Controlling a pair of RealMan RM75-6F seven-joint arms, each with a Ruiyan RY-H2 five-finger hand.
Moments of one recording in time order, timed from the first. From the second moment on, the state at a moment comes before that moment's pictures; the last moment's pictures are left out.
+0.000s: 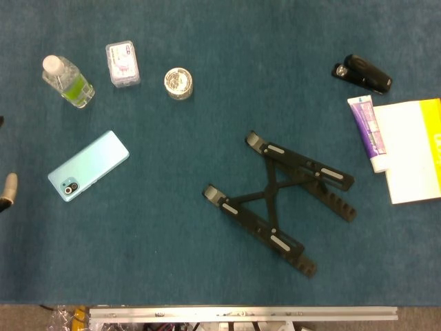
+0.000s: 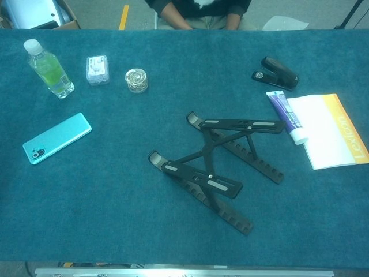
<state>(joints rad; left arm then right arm) -0.08 -1.12 -0.04 -1.78 1.49 1.50 0.25 0.15 -0.94 -0.03 -1.75 -1.72 1.42 0.16</state>
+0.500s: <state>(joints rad) -0.10 -1.13 -0.04 -1.79 1.48 1.48 0.27 0.27 -0.89 -0.13 -1.75 -1.88 1.26 0.39</state>
